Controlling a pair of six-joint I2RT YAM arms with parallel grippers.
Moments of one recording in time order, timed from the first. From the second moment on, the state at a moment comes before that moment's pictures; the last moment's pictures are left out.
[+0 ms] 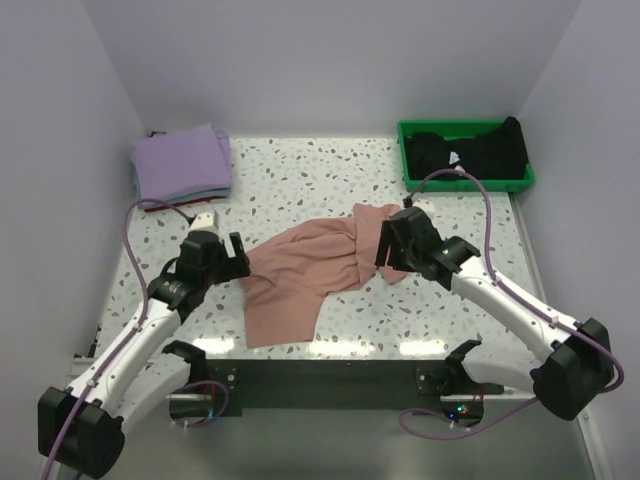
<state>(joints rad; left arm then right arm) -0.34 0.82 0.57 -0.44 -0.21 -0.47 0.62 1.15 0.92 -0.65 0.32 0.66</state>
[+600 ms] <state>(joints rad) -0.35 0.92 0.42 -0.34 -0.10 -0.58 0.62 1.51 1.04 -0.49 0.21 0.63</state>
